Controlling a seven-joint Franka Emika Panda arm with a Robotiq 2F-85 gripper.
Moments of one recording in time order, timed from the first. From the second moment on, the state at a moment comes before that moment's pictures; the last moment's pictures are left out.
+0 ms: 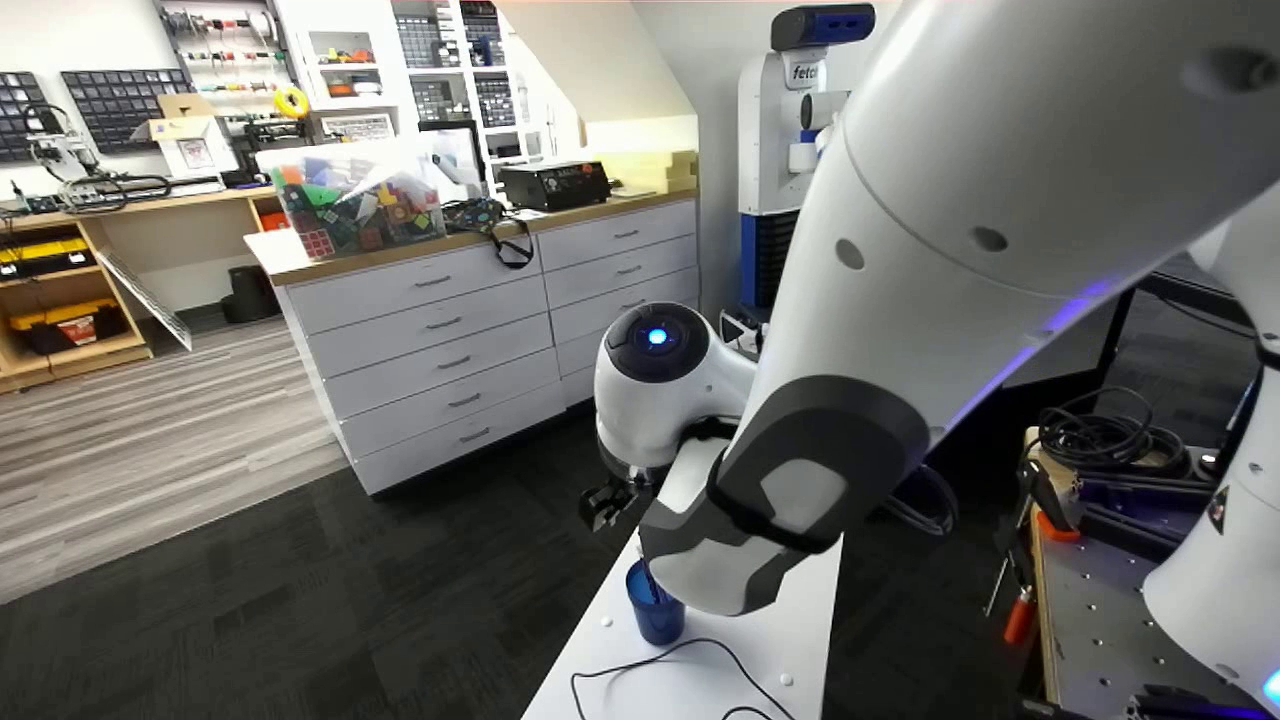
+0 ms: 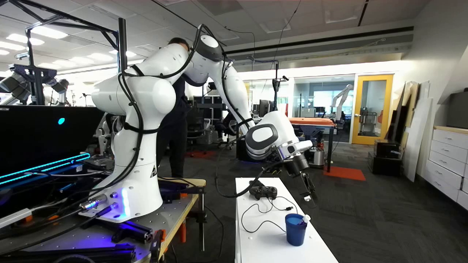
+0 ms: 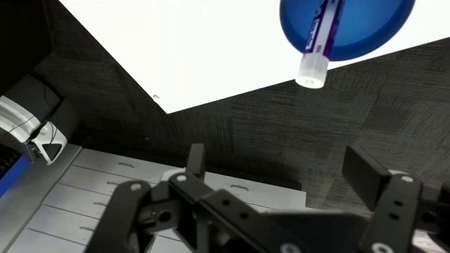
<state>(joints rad) 1.32 0.89 -0.90 -2.36 0.61 3.06 0.45</state>
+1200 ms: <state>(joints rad) 1.04 0.76 -0.67 -2.32 0.54 3.06 0.59</state>
